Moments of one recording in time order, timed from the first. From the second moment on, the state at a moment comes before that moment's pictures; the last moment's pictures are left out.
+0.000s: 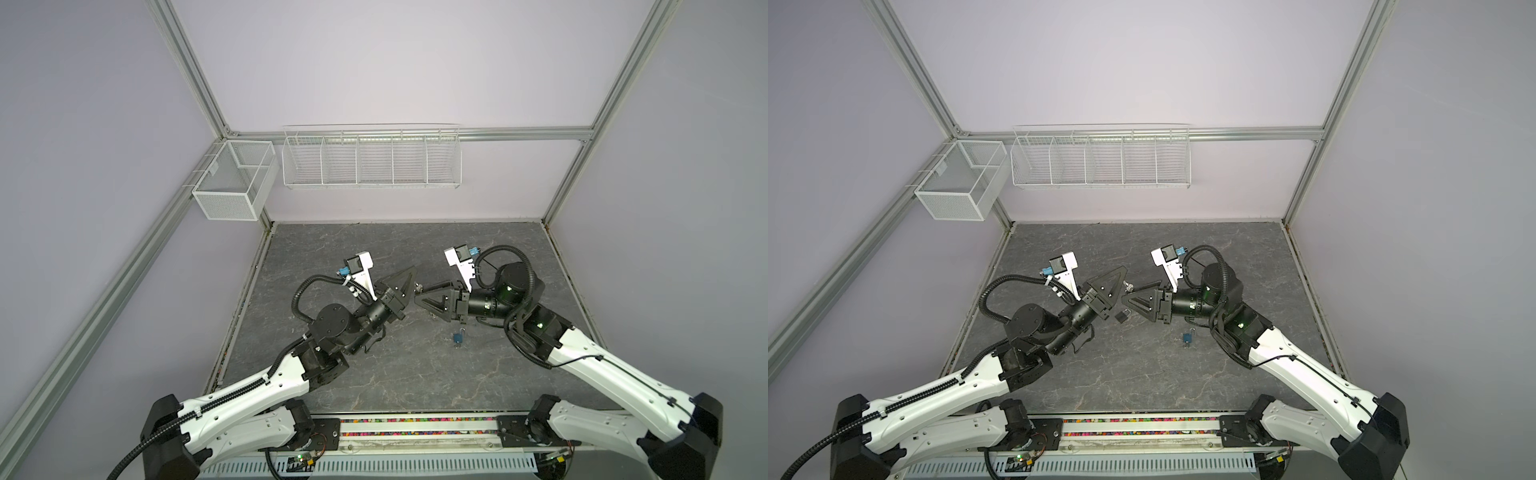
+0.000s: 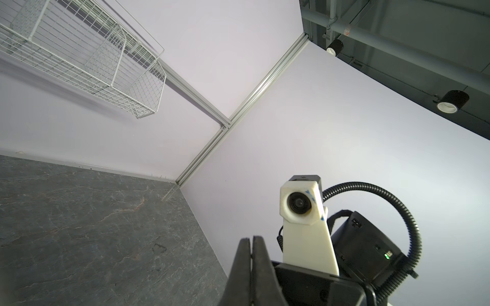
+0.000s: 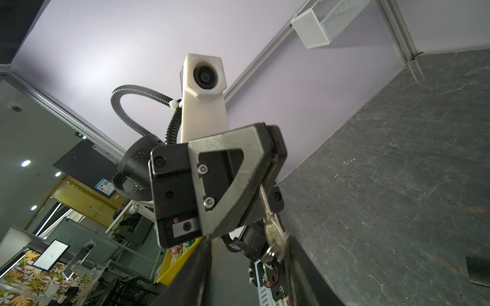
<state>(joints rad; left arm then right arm) -1.04 0.98 0.73 0.55 -0.18 -0.73 0.75 1.07 0.92 0.16 -0.72 0.76</state>
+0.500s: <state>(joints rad) -1.04 0.96 0.73 0.55 -0.18 -0.73 0.73 1.13 0.90 0.26 -0.71 0.80</state>
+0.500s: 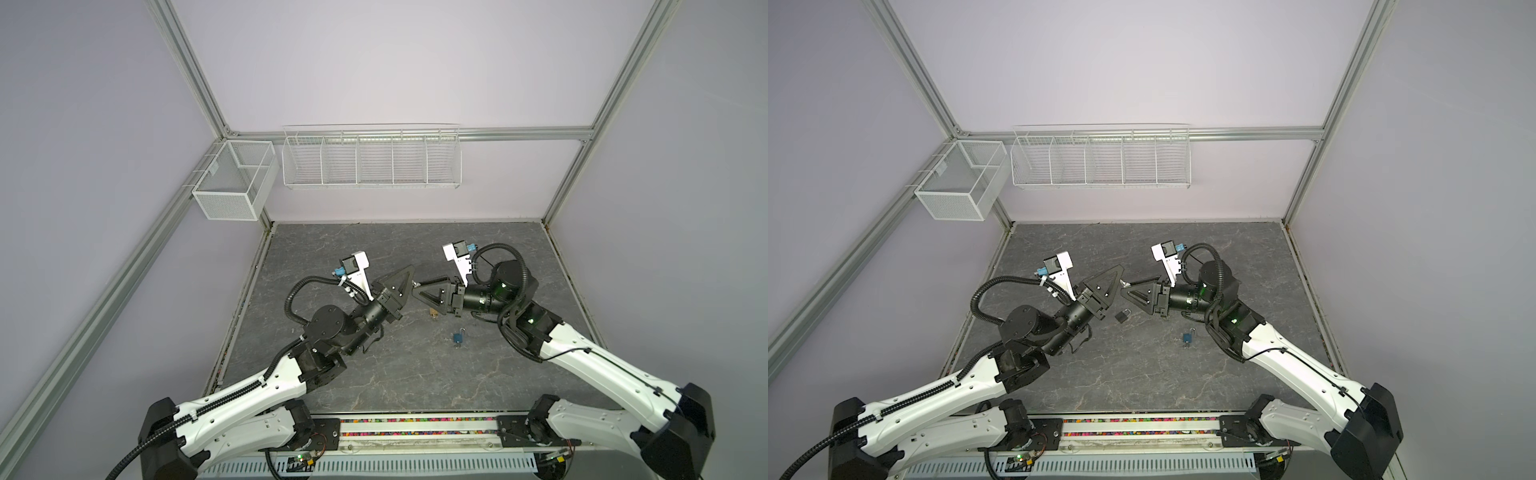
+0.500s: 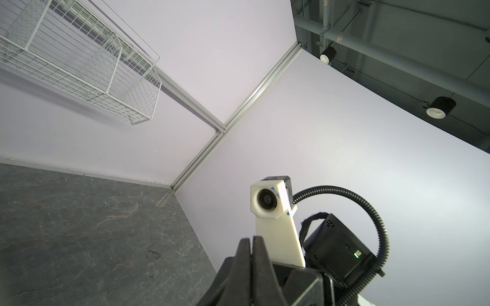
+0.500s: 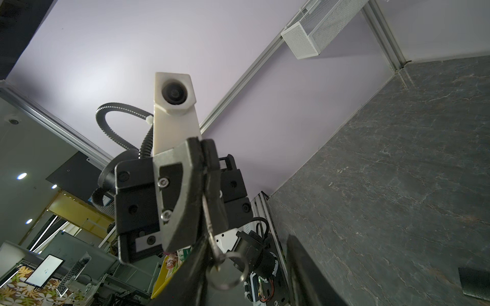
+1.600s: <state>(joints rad) -1.04 0.94 0.72 0.54 -0.21 -0.74 0.73 1.17 0.89 0.38 -0.78 0.82</state>
